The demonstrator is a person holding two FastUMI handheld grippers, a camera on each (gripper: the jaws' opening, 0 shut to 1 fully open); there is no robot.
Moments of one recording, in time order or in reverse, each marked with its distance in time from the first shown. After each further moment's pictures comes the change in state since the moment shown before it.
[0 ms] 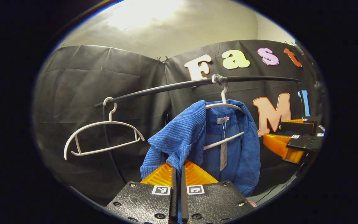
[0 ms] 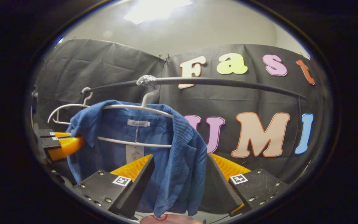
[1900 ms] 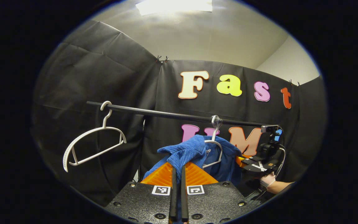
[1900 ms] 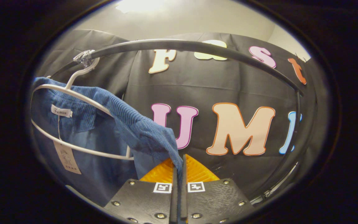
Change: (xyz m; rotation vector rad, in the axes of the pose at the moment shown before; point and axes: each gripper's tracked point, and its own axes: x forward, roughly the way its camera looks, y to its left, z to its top) left arm -0.031 0.038 0.091 -0.315 -0.001 -0.266; right arm 0.077 -0.096 -0.010 -0.023 0.075 -0.248
